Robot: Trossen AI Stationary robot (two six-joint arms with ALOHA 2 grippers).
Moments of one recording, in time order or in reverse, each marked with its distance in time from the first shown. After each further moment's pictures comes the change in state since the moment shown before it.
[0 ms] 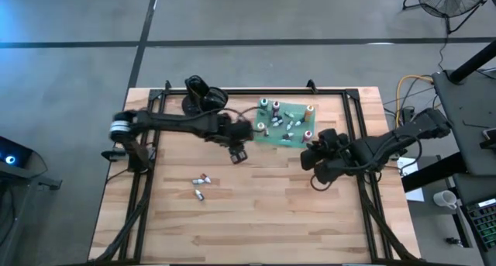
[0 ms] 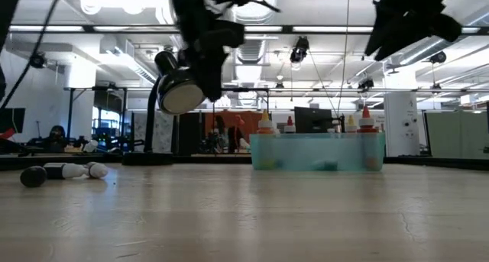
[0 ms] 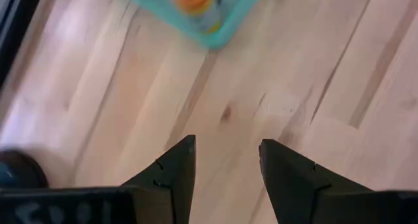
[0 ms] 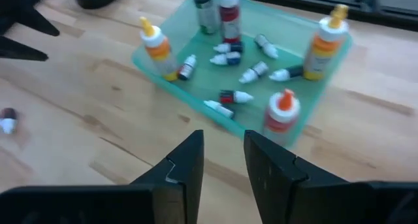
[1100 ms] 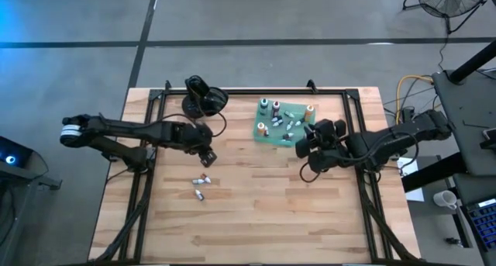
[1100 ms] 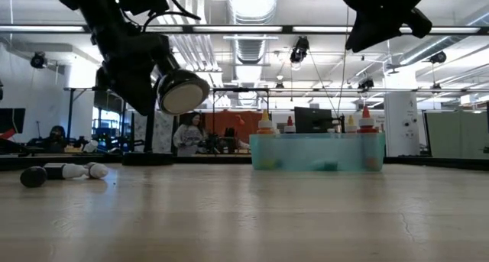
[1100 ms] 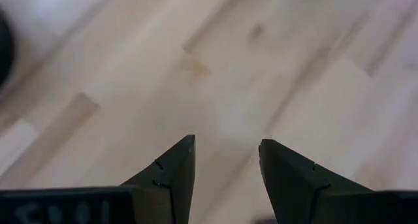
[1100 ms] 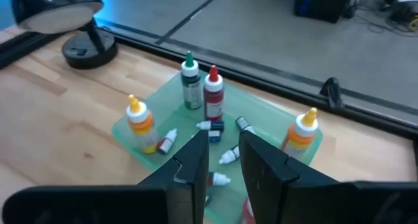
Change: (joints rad) left arm -0.011 -0.545 -0.661 0.250 0.054 -0.313; right arm -0.114 0.001 -0.018 0.160 0.234 -0.307
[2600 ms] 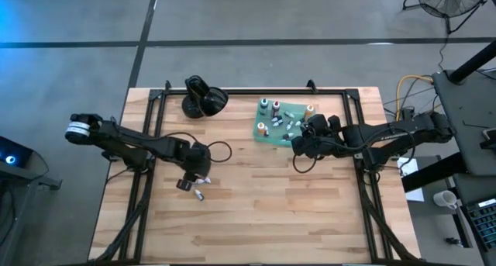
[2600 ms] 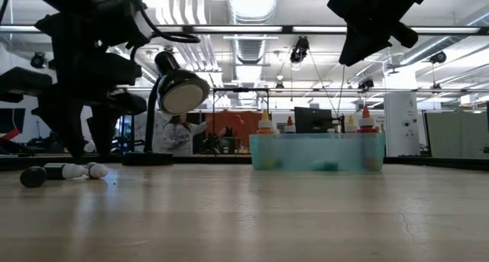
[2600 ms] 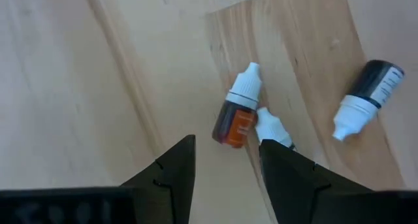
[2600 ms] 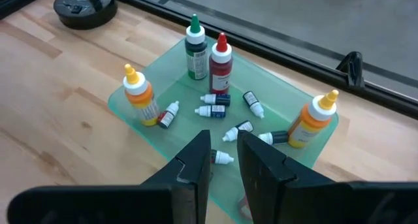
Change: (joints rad) left arm -0.140 0.078 -0.196 0.109 0.266 0.865; right arm -0.141 0.000 -0.004 0.088 -0.222 -0.176
